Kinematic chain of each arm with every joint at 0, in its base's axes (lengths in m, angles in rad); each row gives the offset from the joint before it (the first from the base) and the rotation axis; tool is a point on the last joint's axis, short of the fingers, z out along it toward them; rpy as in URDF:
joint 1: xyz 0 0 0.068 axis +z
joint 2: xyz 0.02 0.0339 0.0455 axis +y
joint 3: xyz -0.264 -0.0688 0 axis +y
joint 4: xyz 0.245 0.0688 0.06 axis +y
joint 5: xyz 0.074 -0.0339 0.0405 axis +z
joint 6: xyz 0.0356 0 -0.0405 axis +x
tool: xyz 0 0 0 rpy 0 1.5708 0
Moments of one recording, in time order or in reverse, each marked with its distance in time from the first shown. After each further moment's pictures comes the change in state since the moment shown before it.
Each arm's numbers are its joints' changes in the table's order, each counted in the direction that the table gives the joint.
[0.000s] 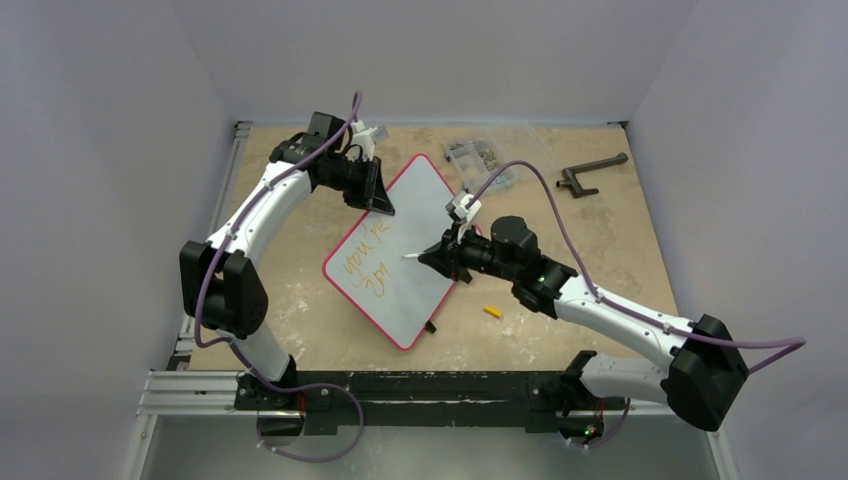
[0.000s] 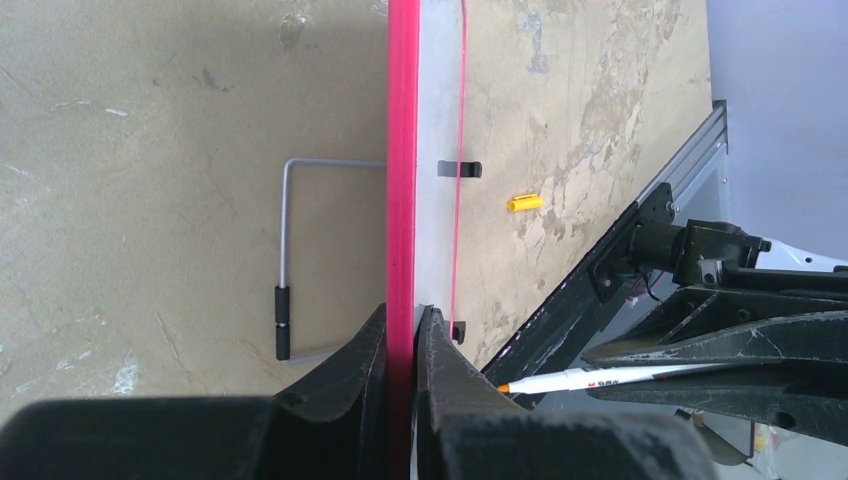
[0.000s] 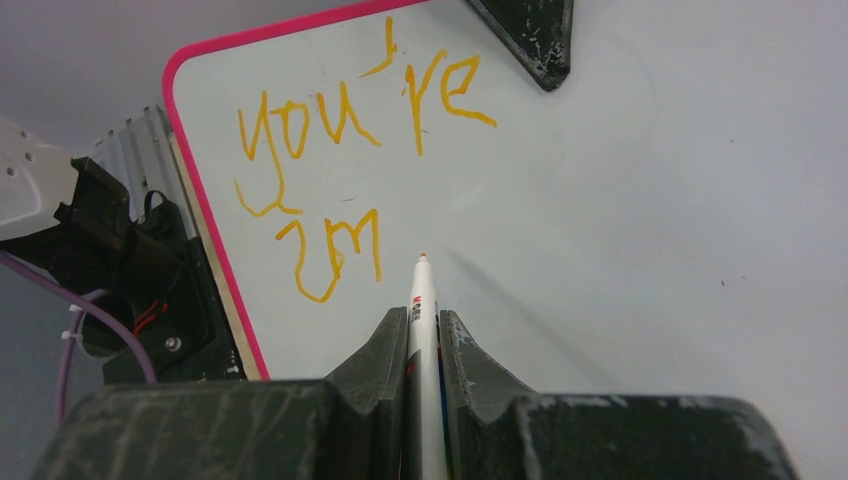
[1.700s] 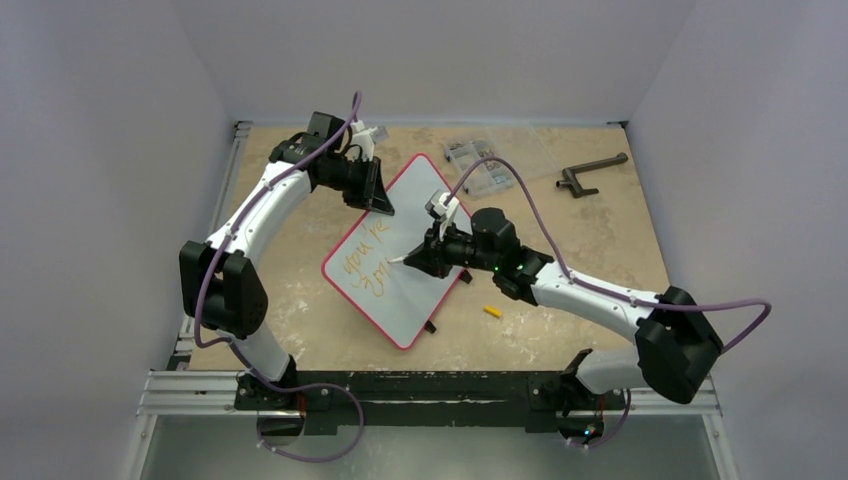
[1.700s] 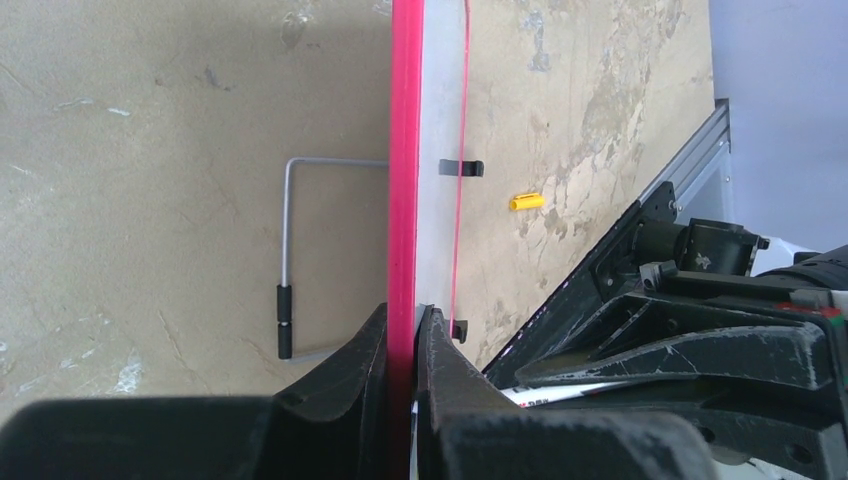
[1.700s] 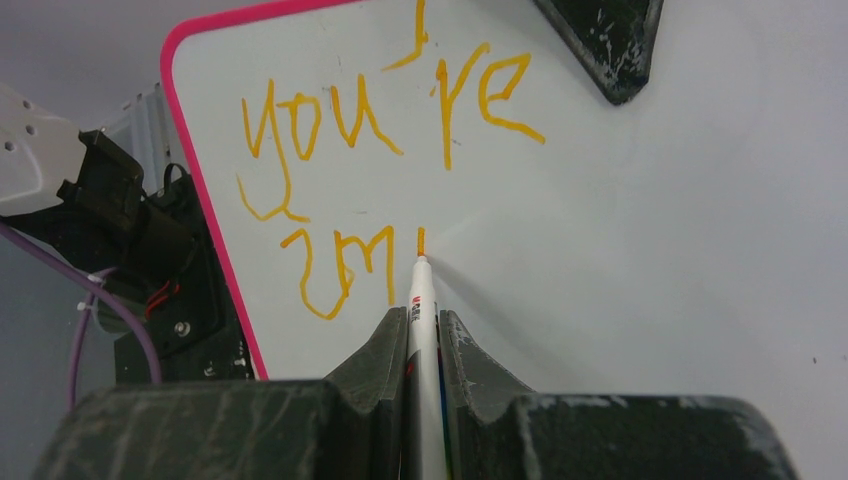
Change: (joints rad) left arm 0.000 -0.002 0.000 0.001 0.001 0.003; right arm 0.000 0.186 -0.079 -0.066 0.123 -0.023
